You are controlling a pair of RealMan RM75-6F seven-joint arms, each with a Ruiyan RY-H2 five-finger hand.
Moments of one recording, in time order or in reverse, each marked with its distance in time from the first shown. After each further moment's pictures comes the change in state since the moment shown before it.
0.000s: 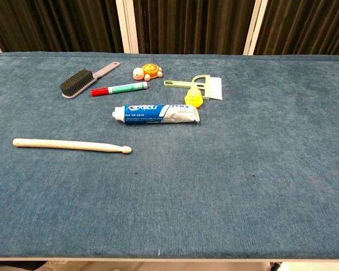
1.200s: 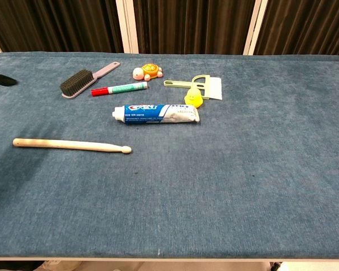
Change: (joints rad) left arm -0.229 -0.204 -0.035 -0.052 -0.107 -0.356 0.158; right arm 0.003 0.013 -0.008 -0.012 0.000 -0.019 0.013
